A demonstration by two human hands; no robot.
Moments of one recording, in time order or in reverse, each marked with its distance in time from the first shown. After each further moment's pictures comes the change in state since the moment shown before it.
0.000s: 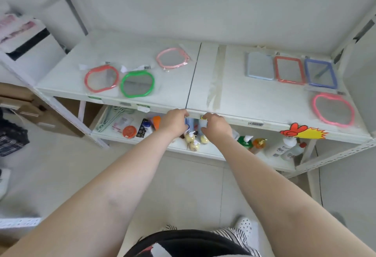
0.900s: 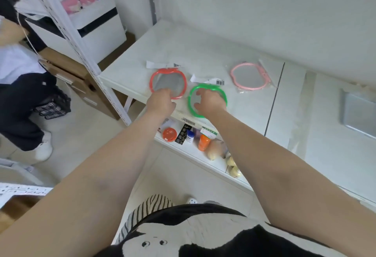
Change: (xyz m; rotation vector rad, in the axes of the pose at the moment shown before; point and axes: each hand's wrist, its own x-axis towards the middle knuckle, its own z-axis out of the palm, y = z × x) left_hand 0.090 -0.269 -0.149 -0.078 0.223 -0.364; right_hand 0.185 -0.290 0.061 -0.121 -0.103 -0.293
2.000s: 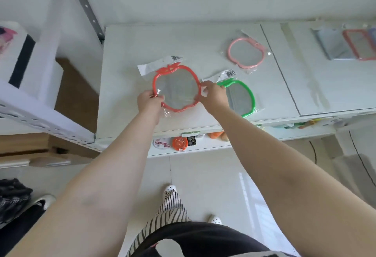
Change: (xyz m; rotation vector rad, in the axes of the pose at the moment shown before) left_hand 0.205 -0.108 -0.040 -0.887 -0.347 -0.189; right_hand 0.117 -0.115 0.048 0.400 0.308 0.633
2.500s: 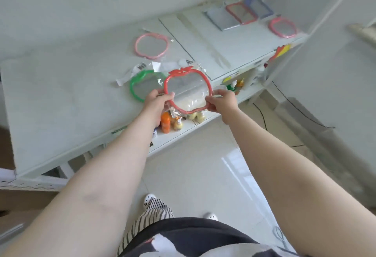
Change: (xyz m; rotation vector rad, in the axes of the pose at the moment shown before) left_hand -0.172 -0.017 0.162 0.004 -0.651 -0.008; right_hand -0.163 0.198 -0.129 0.818 0.350 0.500
